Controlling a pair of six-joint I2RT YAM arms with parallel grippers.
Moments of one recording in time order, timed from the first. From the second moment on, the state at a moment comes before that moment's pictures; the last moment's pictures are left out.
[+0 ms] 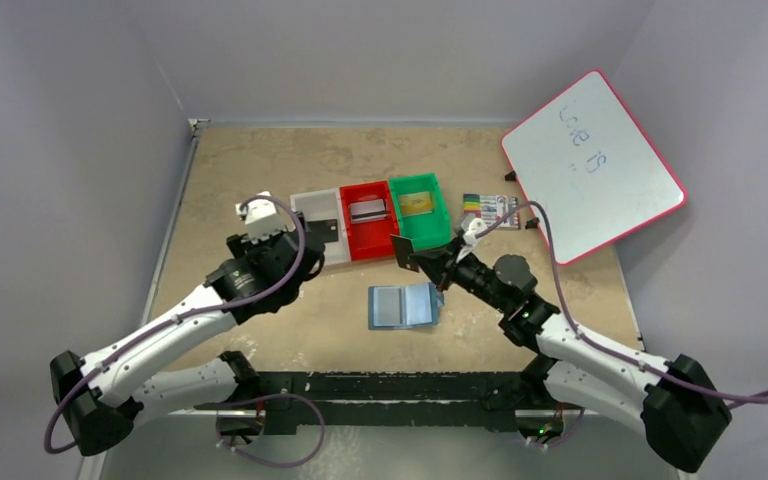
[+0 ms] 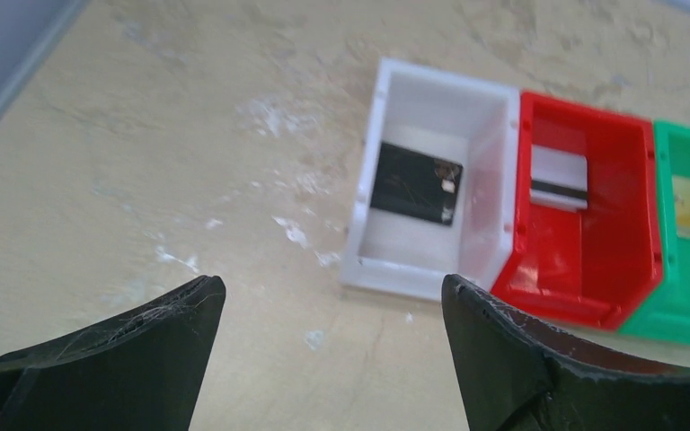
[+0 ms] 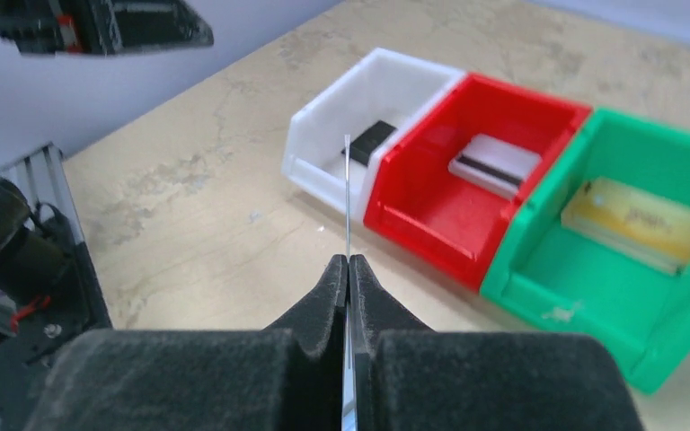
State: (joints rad) left arm -0.85 1.00 0.89 -0.76 -0.95 -0.91; right arm 0.71 0.88 0.32 0.56 -0.18 0.29
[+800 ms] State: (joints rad) left arm -0.83 0.69 0.87 -1.01 -1.42 -0.98; right arm 0.89 1.75 1.16 0.34 -0.06 -0.47
